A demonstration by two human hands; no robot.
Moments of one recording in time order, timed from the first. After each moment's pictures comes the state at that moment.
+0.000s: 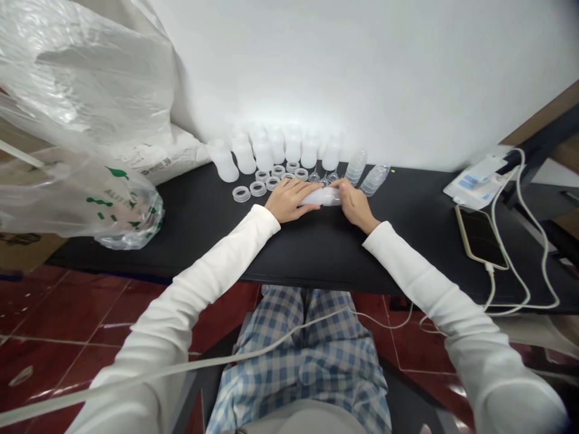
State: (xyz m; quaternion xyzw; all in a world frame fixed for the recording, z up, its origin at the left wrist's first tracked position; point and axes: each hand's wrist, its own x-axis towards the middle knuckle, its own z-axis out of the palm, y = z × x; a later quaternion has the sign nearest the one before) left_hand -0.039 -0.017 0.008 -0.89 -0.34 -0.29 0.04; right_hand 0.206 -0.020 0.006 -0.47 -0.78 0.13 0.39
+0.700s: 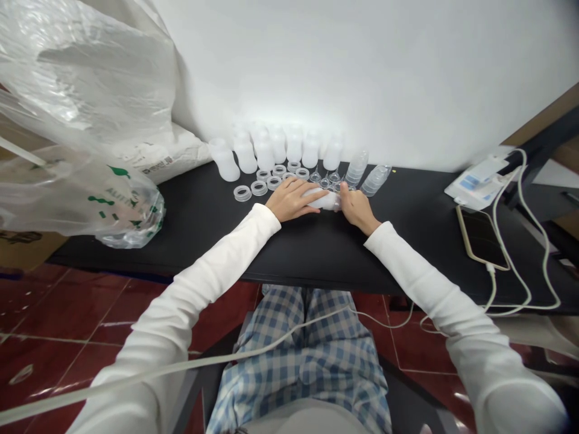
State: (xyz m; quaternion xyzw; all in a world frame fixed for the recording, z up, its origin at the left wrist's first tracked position) left_hand -0.039 -0.014 0.011 -0.91 -0.29 -0.26 0.11; right_hand 0.202 -0.018 0.003 -0.53 -0.78 0.09 0.32
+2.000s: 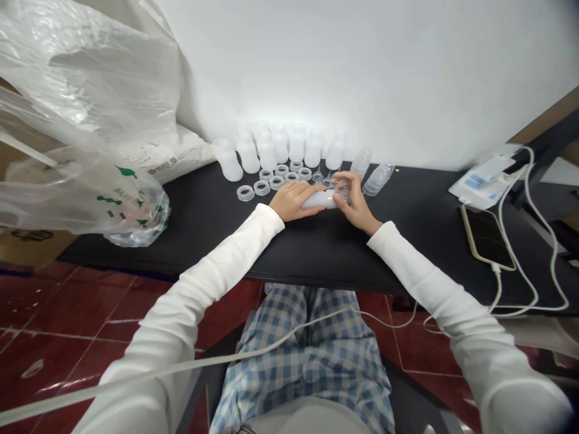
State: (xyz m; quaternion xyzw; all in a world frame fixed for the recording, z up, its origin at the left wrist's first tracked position) left_hand -0.039 -0.009 -0.003 -0.89 -0.29 -0.34 0.11; right_hand 0.193 -0.024 0.007 -0.32 -0.80 0.19 0.48
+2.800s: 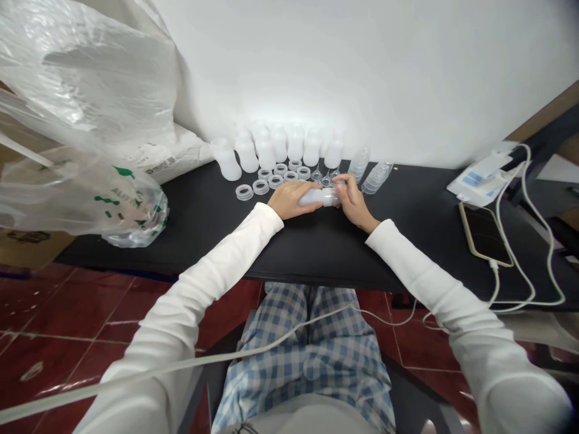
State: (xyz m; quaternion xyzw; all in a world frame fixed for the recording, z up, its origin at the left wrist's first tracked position) left_hand -0.037 -0.014 0.003 -0.87 -0.35 -0.34 -0.03; right_hand 0.192 -0.027 0.006 -0.43 -0.74 0.28 0.44
